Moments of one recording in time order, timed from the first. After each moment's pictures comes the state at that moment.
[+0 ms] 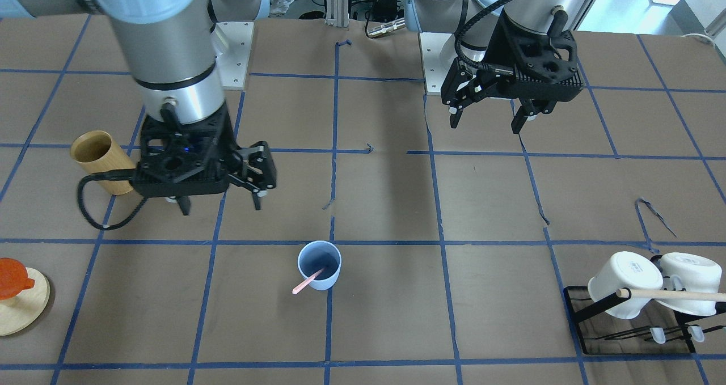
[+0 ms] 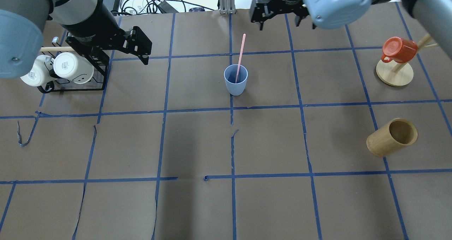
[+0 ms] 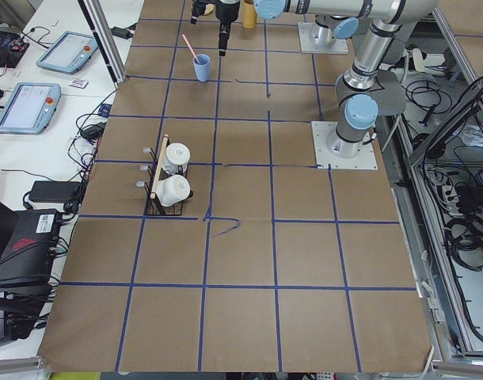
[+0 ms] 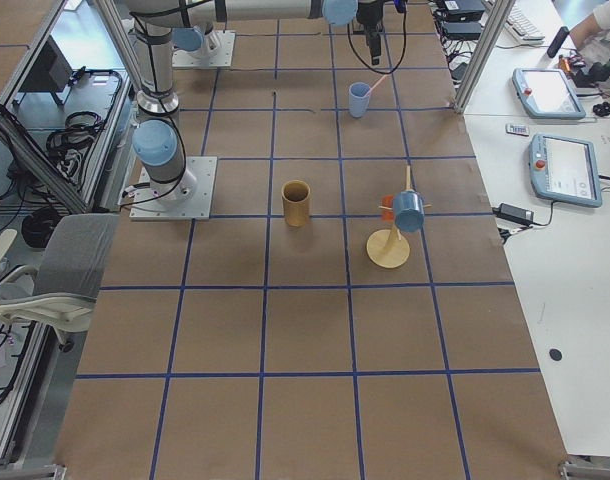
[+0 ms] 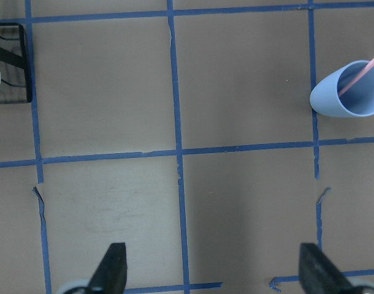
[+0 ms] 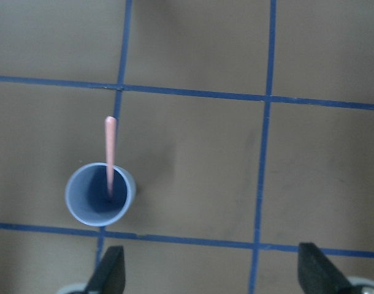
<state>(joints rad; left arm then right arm) -1.59 -1.54 -1.57 -1.48 1.54 0.03 1.69 -1.33 1.38 -1.79 -1.60 -0.01</state>
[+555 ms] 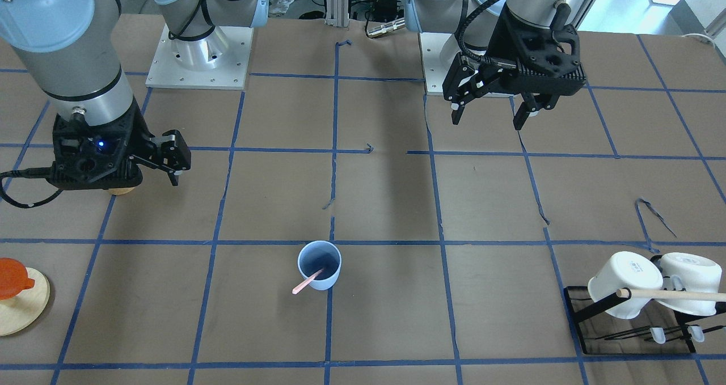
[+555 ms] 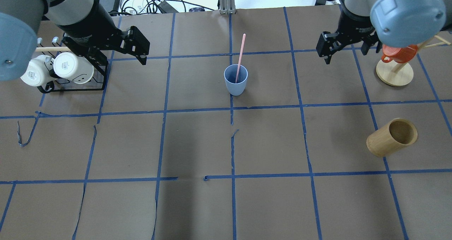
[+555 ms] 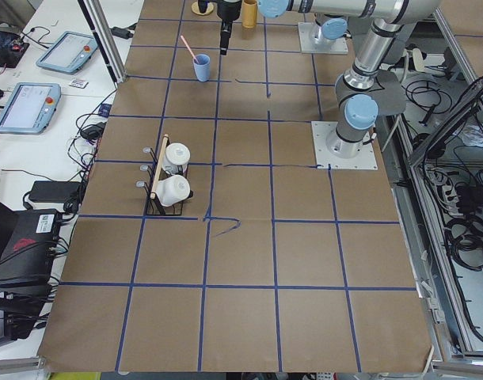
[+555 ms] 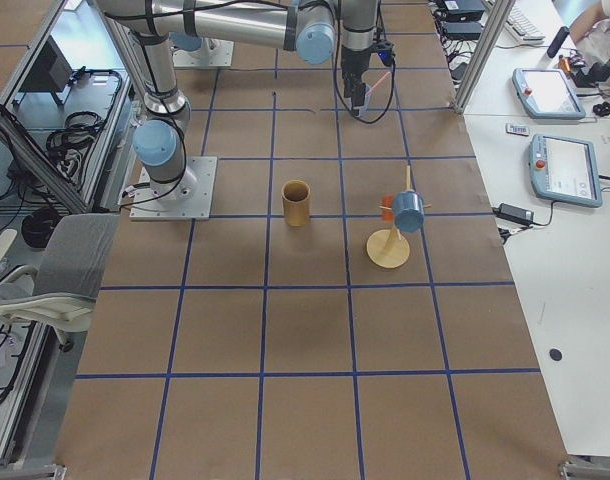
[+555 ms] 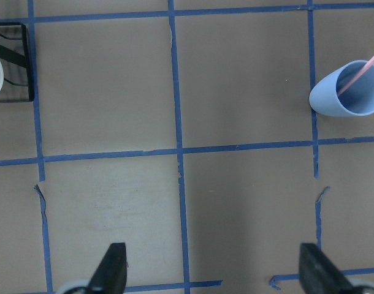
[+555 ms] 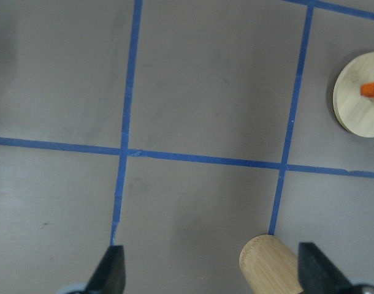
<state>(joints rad) -1.59 -1.53 -1.57 -1.48 1.54 0.03 1.51 -1.46 1.63 -1.76 -1.73 -0.19</state>
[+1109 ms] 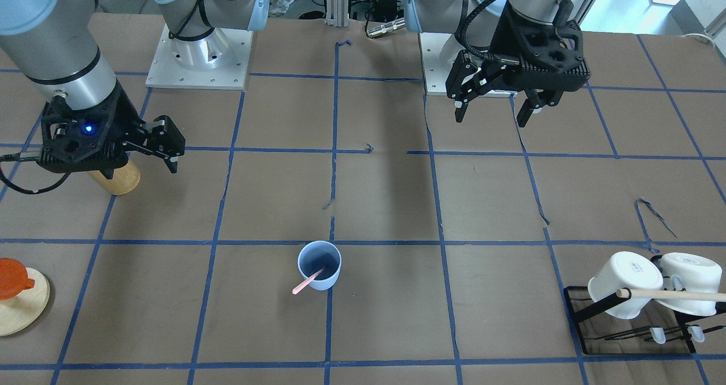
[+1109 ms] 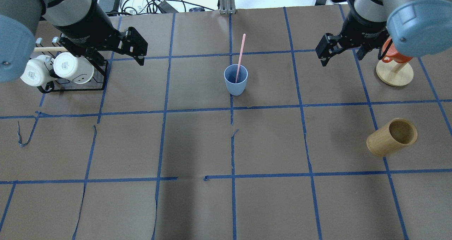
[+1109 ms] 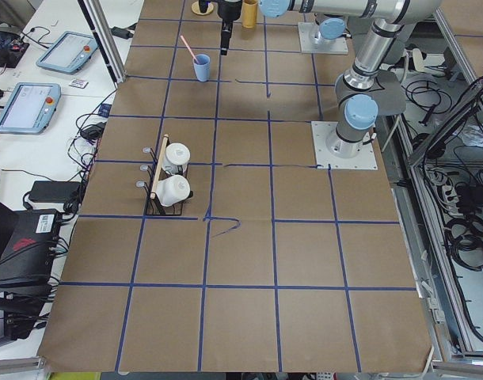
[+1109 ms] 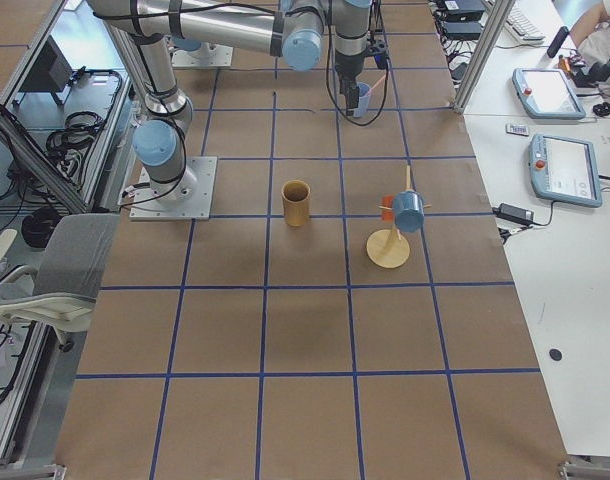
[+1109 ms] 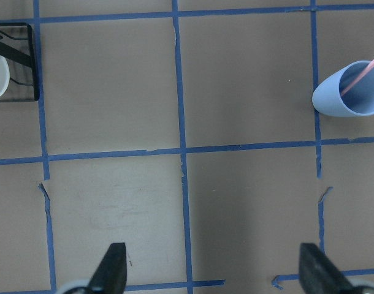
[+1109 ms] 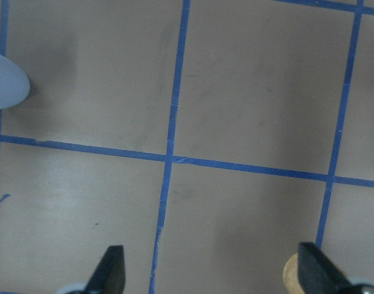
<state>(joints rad) -1.59 -1.52 -1.58 -1.48 1.55 0.03 1.50 -1.49 1.60 -1.74 -1.56 -0.21</state>
